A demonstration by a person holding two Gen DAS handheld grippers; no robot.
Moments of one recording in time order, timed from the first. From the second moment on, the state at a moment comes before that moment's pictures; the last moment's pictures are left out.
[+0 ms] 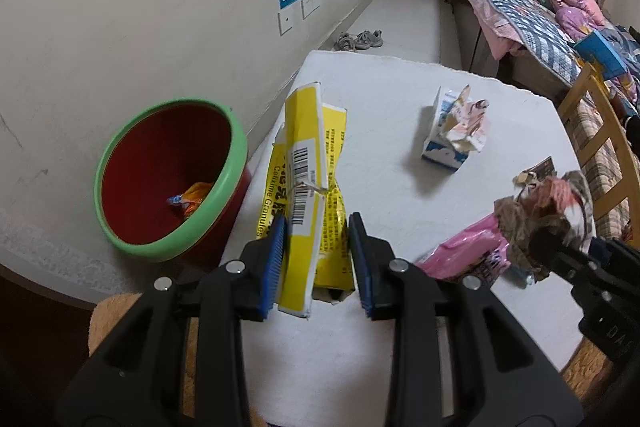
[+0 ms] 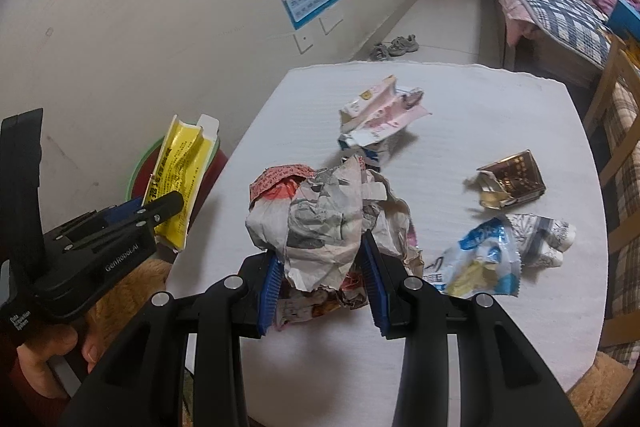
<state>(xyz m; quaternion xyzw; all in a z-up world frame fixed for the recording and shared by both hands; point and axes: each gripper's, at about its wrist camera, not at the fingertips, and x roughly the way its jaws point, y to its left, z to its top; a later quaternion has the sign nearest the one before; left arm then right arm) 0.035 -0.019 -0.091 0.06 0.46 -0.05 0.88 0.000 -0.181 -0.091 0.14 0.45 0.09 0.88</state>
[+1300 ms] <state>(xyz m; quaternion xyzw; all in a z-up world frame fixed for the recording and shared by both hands) 0.039 0.024 -0.084 0.04 0.44 -0.01 0.90 0.011 -0.129 -0.084 0.09 0.46 0.13 0.87</state>
